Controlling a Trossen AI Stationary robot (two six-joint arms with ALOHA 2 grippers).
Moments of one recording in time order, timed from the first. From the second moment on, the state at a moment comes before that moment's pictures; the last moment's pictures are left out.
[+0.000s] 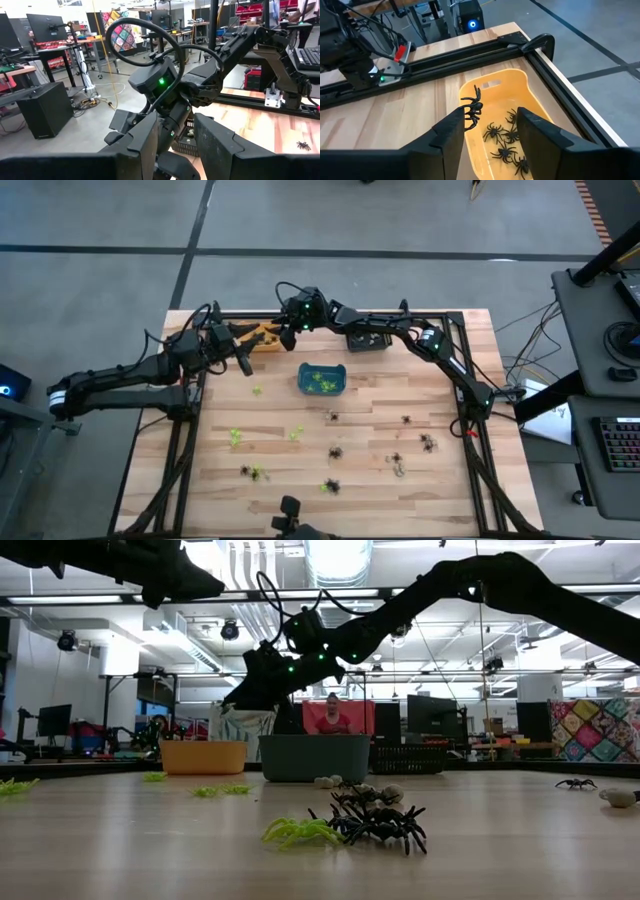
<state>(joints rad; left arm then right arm) 0.29 0.69 0.55 0.13 -0.28 0.09 -0.46 2.42 1.99 0.08 -0.38 0.05</state>
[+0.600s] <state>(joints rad) 0.29 0.69 0.55 0.13 -0.28 0.08 -0.46 2.42 2.02 -0.12 -0.21 -0.05</state>
